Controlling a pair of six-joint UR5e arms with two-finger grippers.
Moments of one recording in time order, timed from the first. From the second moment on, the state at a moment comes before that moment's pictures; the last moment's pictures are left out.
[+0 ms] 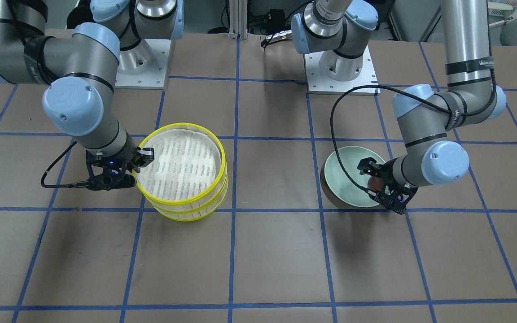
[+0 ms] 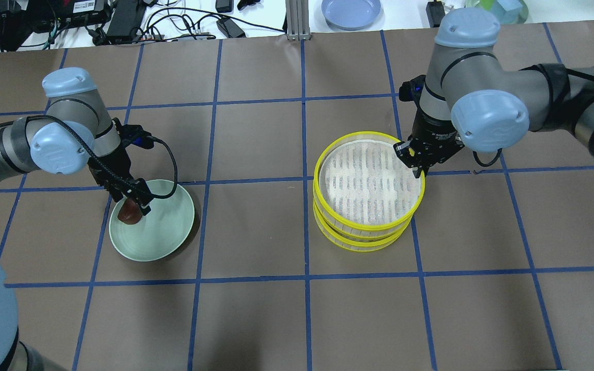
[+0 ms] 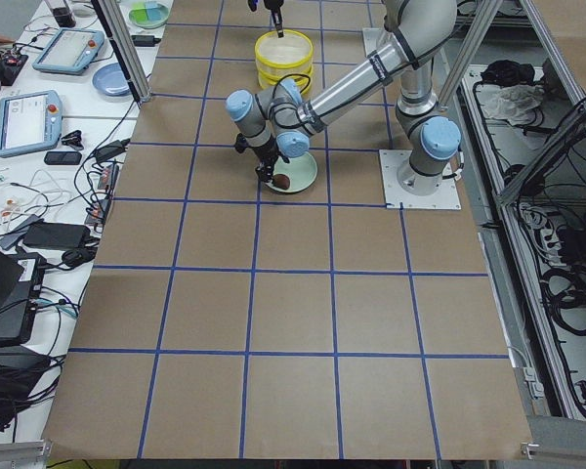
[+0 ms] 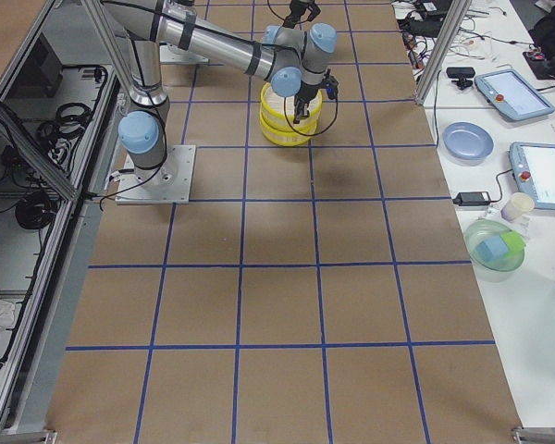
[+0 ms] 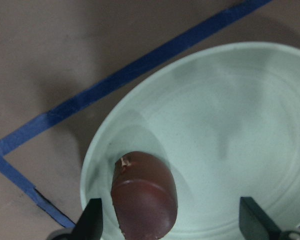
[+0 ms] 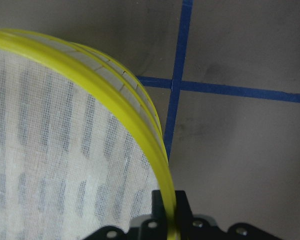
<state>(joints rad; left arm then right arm) -1.32 -1.94 -1.86 -1.27 1.67 0.74 1.58 -1.35 1.80 -1.85 -1.58 -0.11</state>
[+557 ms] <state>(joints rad) -1.31 -1.96 -1.85 -1.25 1.67 0.75 1.58 -1.35 1.82 -1.86 -1.59 -0.10</state>
